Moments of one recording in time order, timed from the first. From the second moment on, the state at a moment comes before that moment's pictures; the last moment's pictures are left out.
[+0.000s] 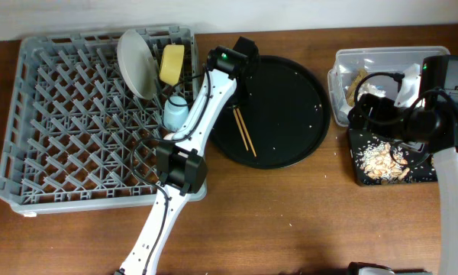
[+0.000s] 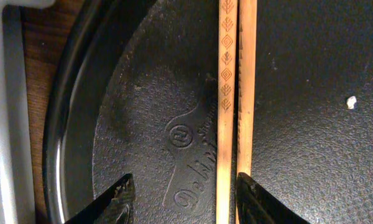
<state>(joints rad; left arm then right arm) -0.49 2.89 3.02 -1.59 -0.11 -0.70 -0.17 1.38 1.55 -1.27 -0.21 0.22</state>
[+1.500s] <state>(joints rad) -0.17 1.93 1.84 -1.38 -0.20 -0.20 -0.17 1.38 1.55 -1.27 -0.21 0.22</state>
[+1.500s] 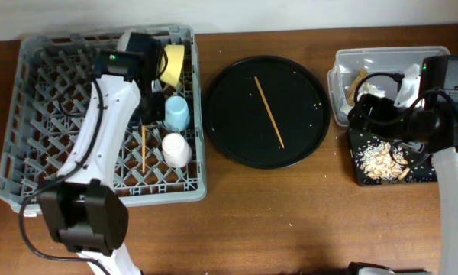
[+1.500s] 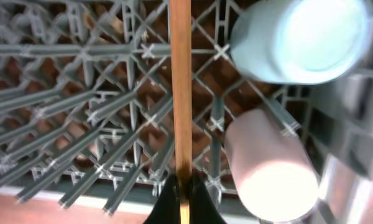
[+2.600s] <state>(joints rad) -0.65 2.47 2.51 -1.16 0.04 -0.25 -0.17 1.38 1.55 -1.27 -0.21 0.22</state>
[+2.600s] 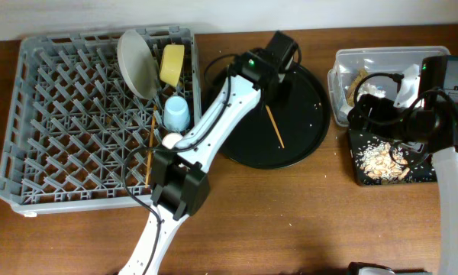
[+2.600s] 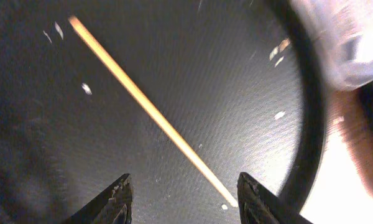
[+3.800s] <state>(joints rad) -0.74 2.72 2.59 -1.30 -0.15 -0.69 -0.17 1.38 1.55 -1.27 -0.21 0.22</state>
